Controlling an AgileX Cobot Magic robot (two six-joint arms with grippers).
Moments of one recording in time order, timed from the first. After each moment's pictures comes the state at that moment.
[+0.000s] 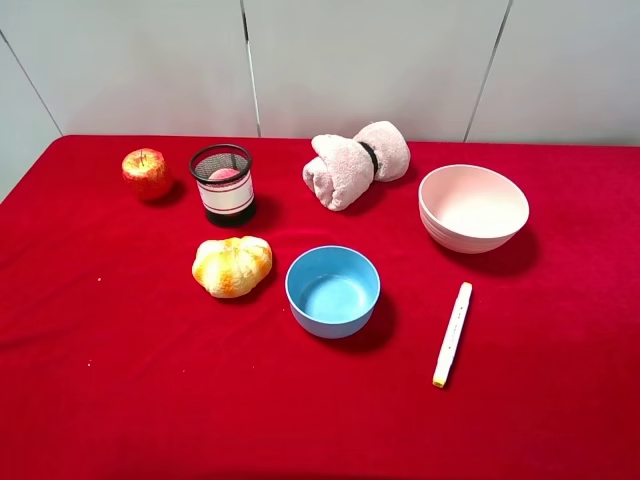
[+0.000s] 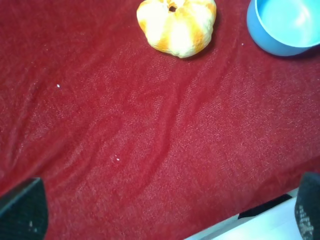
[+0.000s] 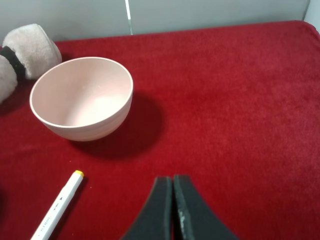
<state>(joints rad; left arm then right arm) -0.40 0.63 -0.86 -0.01 1.17 -0.01 0.01 -0.01 -0.50 -0.06 1.02 0.06</state>
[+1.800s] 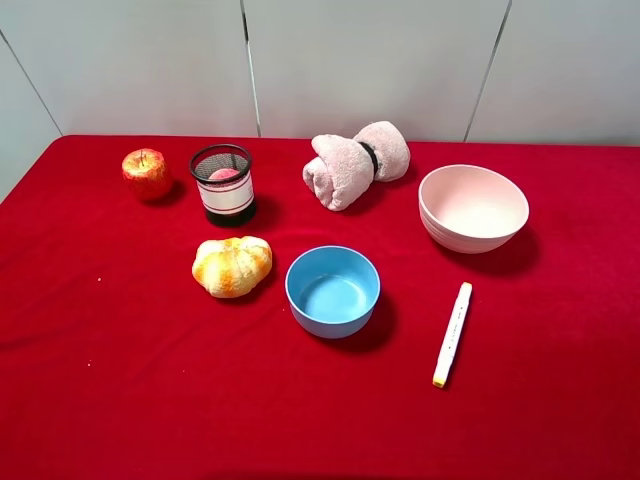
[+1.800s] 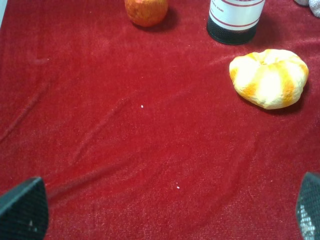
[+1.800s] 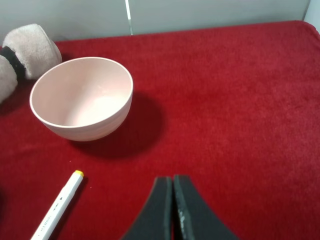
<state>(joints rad) 0.02 0.00 -0.49 -0.05 1.07 0.13 0.01 -0.01 -0.50 -0.06 1.02 0.06</state>
